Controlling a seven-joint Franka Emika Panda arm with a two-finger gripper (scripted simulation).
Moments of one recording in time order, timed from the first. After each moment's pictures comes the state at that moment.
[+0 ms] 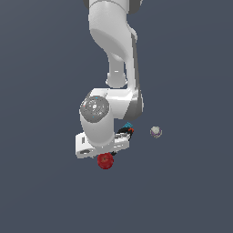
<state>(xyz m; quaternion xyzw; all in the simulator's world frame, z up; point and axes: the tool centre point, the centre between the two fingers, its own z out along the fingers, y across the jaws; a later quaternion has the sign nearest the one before) 0.111 -0.050 0.115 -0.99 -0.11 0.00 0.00</state>
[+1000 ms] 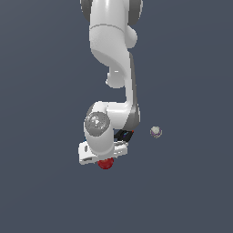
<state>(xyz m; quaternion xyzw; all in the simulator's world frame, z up) 0.116 -0.052 0.060 -0.99 -0.12 0.00 0.00</state>
